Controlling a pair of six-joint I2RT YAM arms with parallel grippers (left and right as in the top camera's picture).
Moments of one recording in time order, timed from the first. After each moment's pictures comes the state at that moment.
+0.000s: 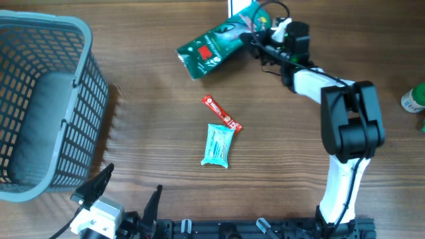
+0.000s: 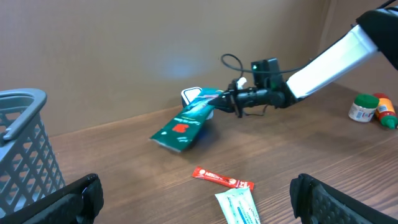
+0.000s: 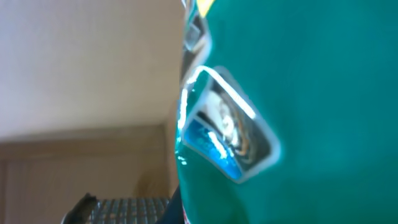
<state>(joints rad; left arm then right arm) 0.09 0.09 0.95 -0.99 0.50 0.09 0.13 2.20 1.32 0.48 -0.67 1.21</state>
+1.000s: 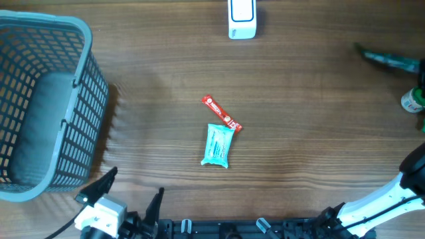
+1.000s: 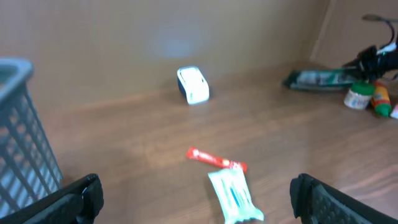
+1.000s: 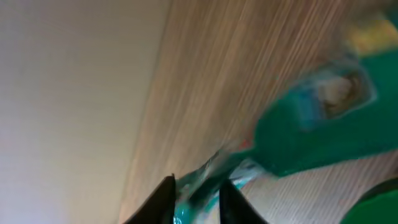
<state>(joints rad) 0.09 0.09 0.95 -1.08 0.50 0.09 -0.76 2.01 1.33 0.04 -0.49 0.80</state>
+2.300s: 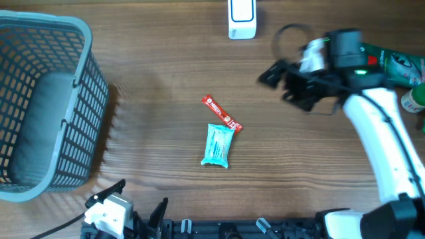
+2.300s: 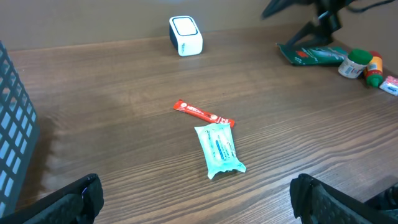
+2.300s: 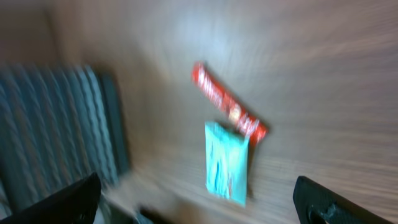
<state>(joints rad) 0.09 0.09 0.95 -1.29 0.50 0.09 0.15 1.52 1.33 -0.95 -0.59 0.51</state>
